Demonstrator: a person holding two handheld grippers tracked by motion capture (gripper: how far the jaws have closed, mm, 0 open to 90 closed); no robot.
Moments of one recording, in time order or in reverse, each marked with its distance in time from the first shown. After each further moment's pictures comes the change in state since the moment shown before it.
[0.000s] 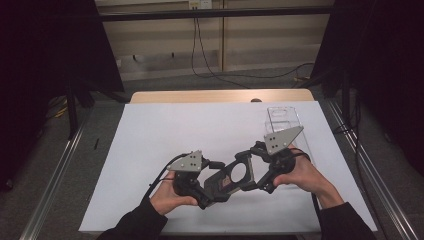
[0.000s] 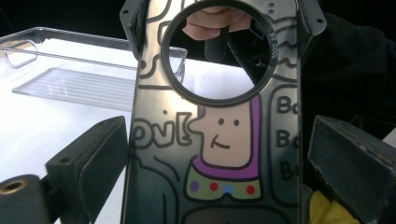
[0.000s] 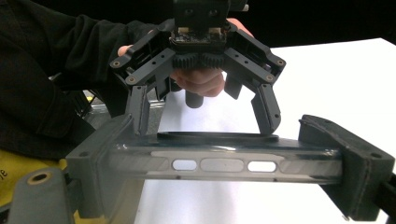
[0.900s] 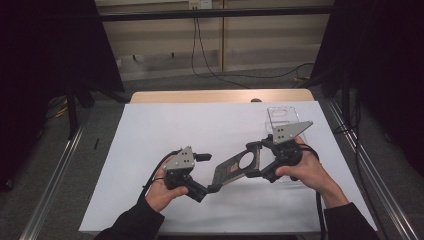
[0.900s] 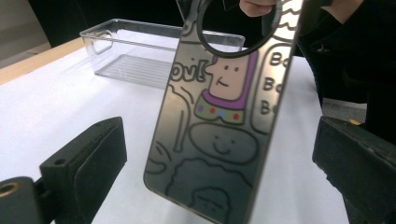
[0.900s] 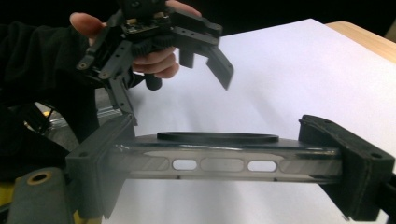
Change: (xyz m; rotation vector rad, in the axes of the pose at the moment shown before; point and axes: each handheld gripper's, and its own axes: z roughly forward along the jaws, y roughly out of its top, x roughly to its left) left arm 0.006 -0.005 -0.018 0.036 0.224 0.015; right arm -0.011 -0.006 -0.020 0.017 -0.195 0.104
